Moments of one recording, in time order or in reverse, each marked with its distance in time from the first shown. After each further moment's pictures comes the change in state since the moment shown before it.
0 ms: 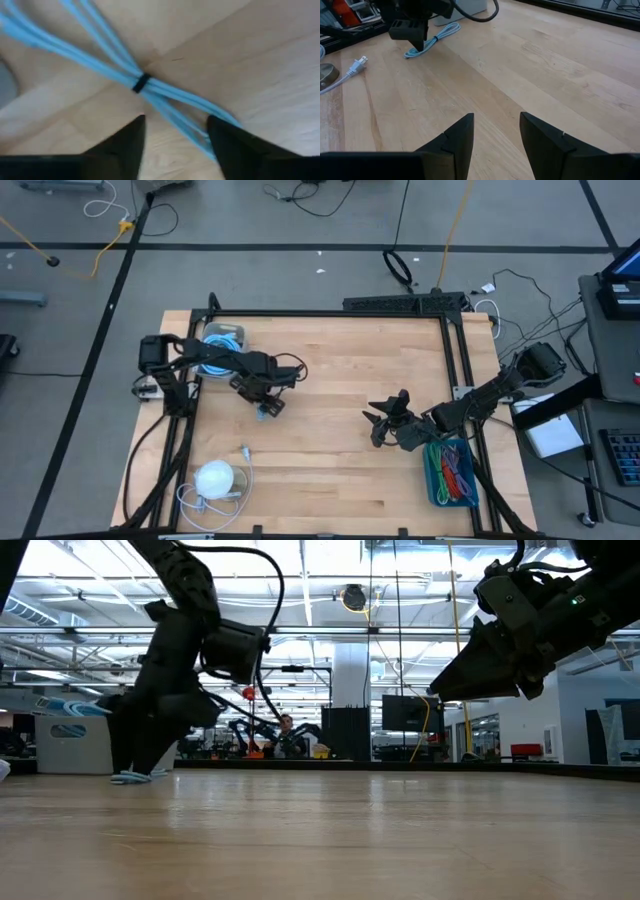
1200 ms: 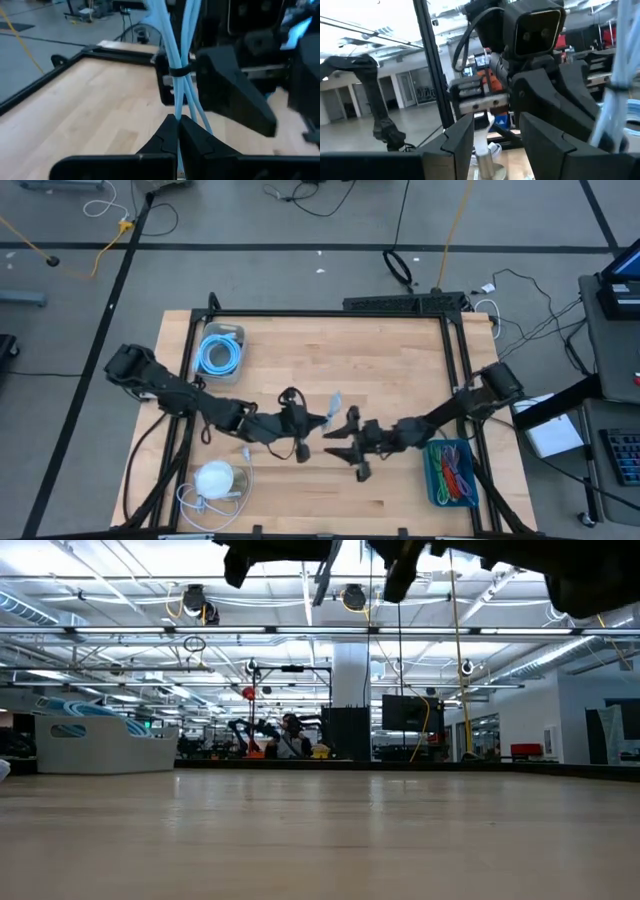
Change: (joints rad) left arm -0.576 -0.220 0.015 1.169 -0.661 0.563; right arm -0.033 0.421 0.218 1.197 -0.525 -0.627
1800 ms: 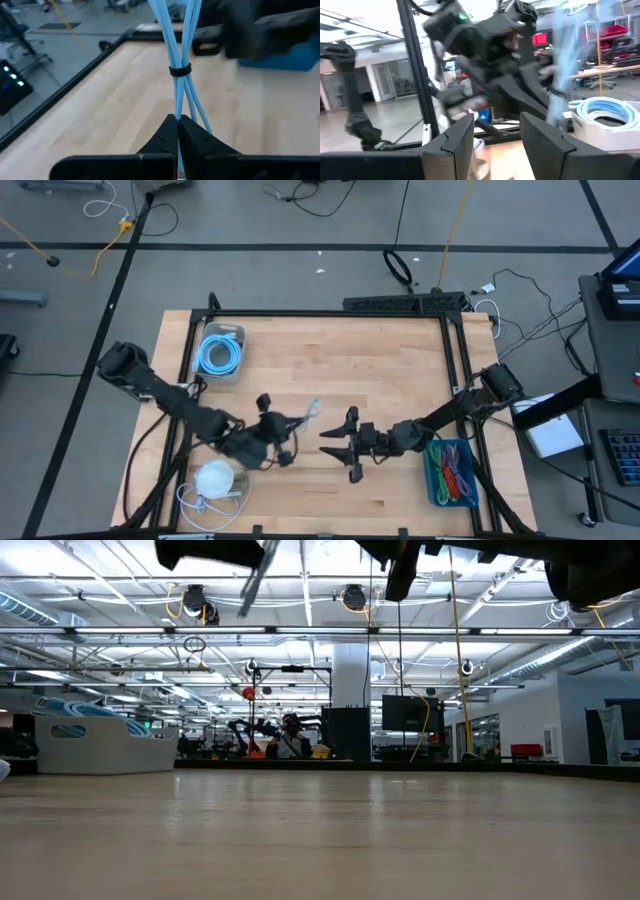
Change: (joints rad) left arm -0.155 -0.070 -0.001 -0.343 -0.308 -0.130; right arm 0.023 0.010 0.060 -0.100 0.108 -0.041
